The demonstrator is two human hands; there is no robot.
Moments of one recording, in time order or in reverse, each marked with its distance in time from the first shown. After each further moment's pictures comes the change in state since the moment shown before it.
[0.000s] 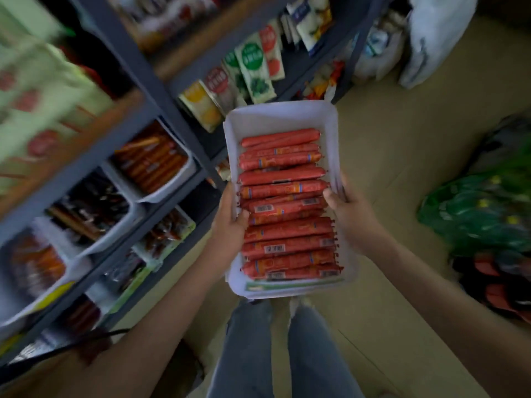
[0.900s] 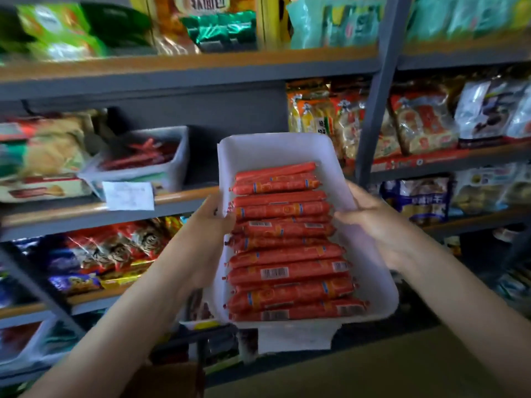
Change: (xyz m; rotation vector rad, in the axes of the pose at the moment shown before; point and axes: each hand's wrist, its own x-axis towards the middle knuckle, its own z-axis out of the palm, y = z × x) left_hand -0.350 0.289 -0.175 -0.275 0.569 0.365; right_hand -0.197 -0.326 0.224 -0.035 -0.774 -0.279
